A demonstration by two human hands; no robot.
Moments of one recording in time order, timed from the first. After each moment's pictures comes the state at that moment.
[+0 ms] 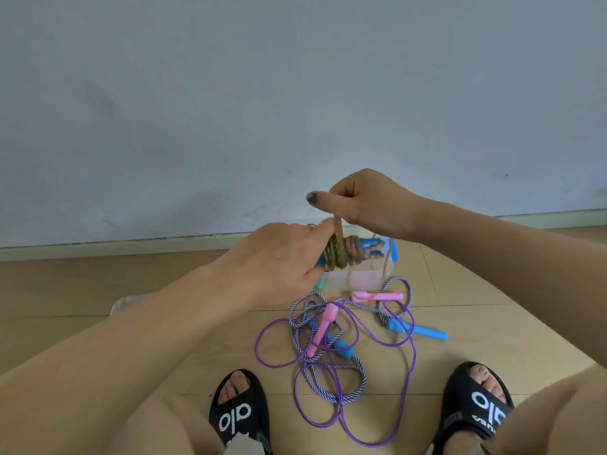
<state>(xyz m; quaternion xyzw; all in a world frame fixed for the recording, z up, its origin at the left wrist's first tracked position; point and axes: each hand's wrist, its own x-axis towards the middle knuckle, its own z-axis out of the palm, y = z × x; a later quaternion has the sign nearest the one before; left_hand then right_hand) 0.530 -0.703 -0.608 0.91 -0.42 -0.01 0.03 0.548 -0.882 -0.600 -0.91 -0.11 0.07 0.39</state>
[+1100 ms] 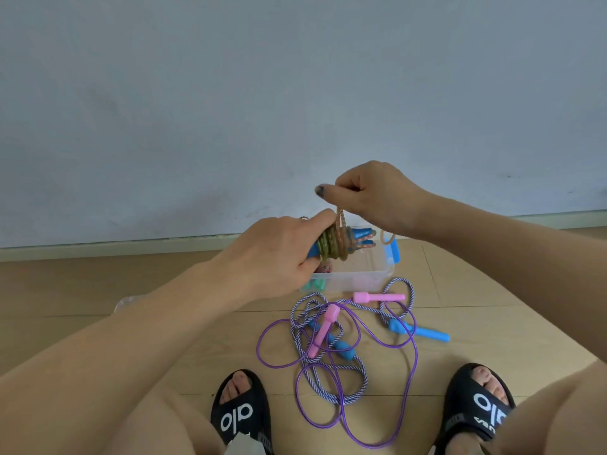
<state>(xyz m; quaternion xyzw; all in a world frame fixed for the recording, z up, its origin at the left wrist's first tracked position) 0.536 -0.698 -0.612 0.91 -0.40 0.00 0.09 0.551 -0.888 -0.598 -0.93 -0.12 0.00 0.36</state>
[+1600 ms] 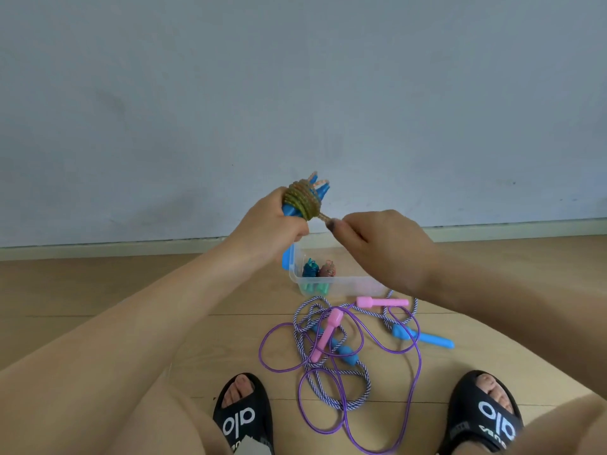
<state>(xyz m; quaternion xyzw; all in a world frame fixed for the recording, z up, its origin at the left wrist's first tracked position) 0.563 -0.695 -0.611 0.88 -0.08 -0.12 0.46 0.512 -0.867 -0.618 -0.97 -0.07 0.00 0.24</state>
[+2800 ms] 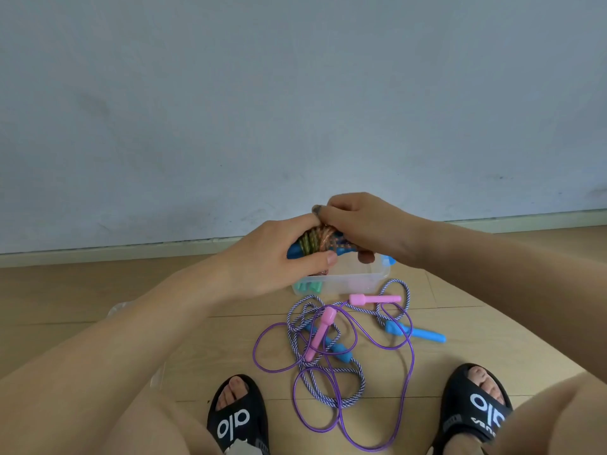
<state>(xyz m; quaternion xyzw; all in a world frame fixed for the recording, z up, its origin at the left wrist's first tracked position) 0.537 -0.692 -0.607 0.87 -0.32 -0.17 0.33 0.534 -0.872 -0.607 -0.86 0.00 0.14 0.48</state>
